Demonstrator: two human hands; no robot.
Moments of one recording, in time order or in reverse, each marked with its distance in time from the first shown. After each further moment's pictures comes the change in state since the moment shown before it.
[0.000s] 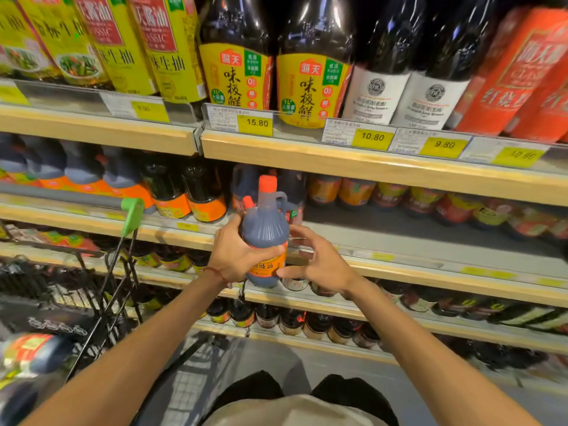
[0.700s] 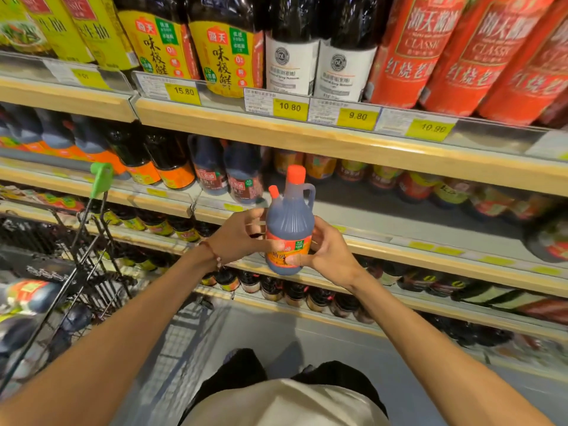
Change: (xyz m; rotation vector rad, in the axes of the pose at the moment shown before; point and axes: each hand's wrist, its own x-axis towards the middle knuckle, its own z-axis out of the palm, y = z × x) left_hand -0.048 0.079 0.095 -0.099 -0.416 -0.116; right_hand -0.091 0.043 -0.094 0.315 0.001 0.014
